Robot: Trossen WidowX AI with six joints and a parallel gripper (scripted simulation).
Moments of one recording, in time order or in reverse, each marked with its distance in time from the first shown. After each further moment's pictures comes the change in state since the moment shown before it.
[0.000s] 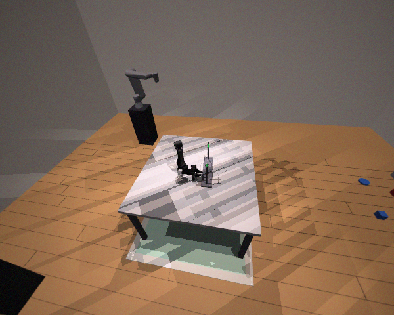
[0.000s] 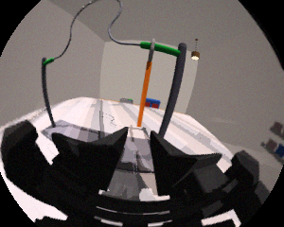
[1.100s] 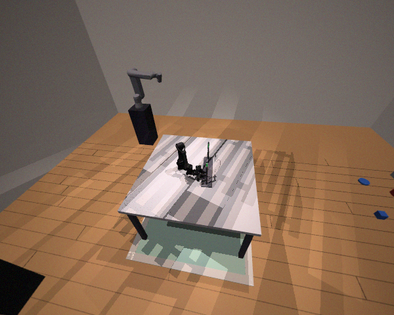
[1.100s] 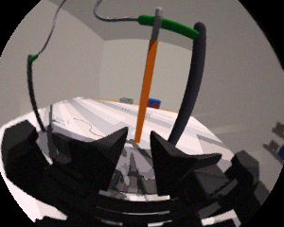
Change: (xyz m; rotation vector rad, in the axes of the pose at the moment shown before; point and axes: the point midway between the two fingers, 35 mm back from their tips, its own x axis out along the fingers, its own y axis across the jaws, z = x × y) arm 0.049 -0.001 0.001 0.001 0.002 0.000
